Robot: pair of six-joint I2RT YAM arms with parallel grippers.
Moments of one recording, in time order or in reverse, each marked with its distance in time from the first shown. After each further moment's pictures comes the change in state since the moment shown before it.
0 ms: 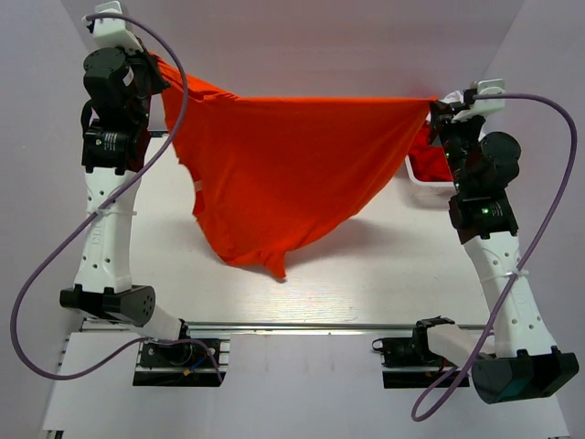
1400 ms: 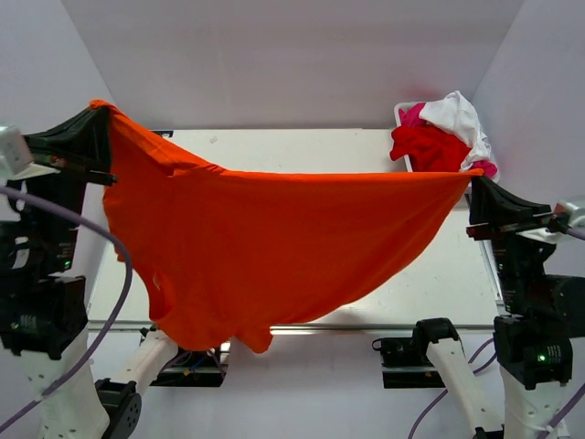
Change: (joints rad) left arm 0.003 -0.630 -0.189 0.001 0.305 0.024; right arm 0.000 -0.626 -0.074 -0.336 -0.048 0.140
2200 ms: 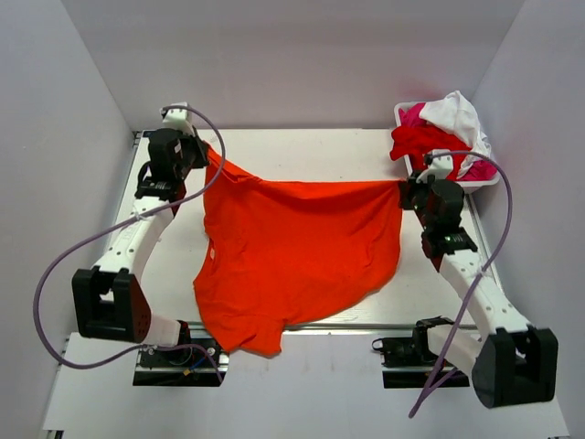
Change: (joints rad) left arm -0.003 0.491 -0.739 0.451 -0.040 -0.040; right arm -0.001 0.553 -0.525 0.407 0.065 0.036
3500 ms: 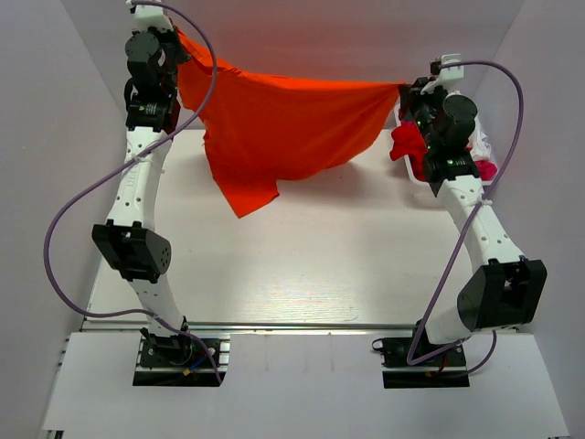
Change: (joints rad) left arm 0.000 0.496 1.056 -0.040 -0.234 0.142; right arm 0.000 0.477 0.740 0.112 -0.086 -0.068
